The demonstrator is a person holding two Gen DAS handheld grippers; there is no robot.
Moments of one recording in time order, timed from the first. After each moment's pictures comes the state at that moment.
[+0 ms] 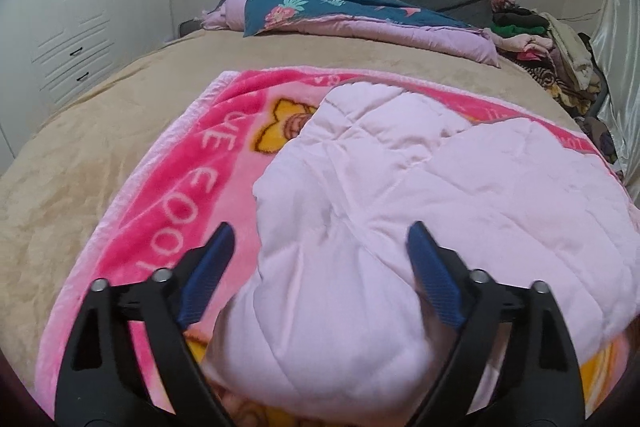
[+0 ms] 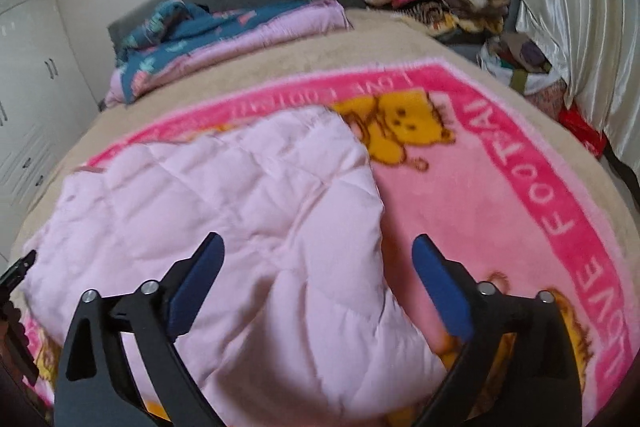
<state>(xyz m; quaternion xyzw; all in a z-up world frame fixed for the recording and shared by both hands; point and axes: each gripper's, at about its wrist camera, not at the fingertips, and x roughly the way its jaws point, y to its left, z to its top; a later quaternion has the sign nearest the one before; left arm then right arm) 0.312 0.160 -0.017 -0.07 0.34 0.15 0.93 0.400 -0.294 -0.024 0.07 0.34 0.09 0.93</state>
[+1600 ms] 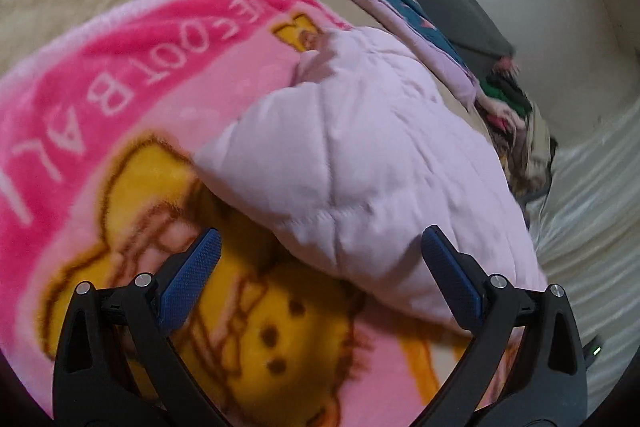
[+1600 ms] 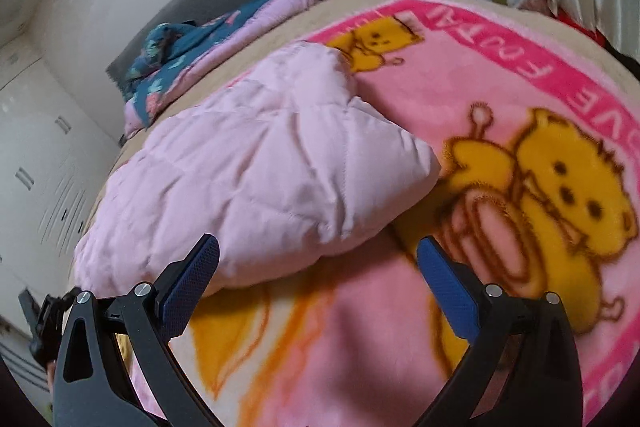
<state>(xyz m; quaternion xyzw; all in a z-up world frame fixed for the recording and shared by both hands) 0.237 0.189 -0.070 -0.37 0.34 0.09 0.86 0.321 -0.310 -0.081 0.22 0.39 0.09 0.89</state>
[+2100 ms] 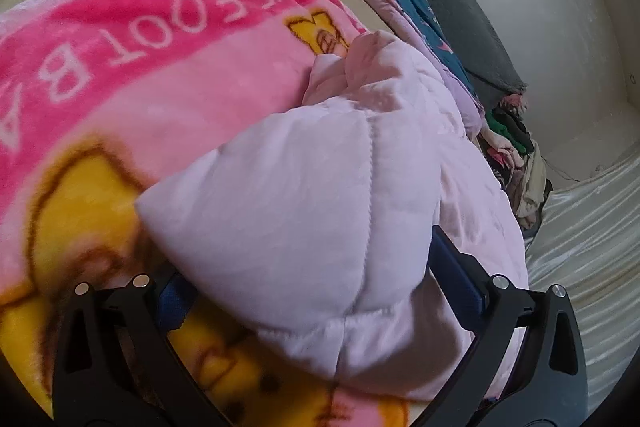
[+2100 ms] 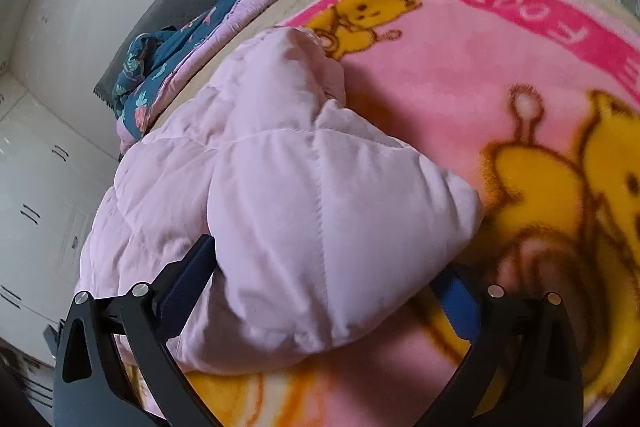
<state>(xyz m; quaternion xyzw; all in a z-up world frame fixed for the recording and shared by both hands) 0.274 0.199 -0.090 -0.43 0.32 0.10 0.84 0.382 -0.320 -0.113 0.29 0.42 0.09 0.85</state>
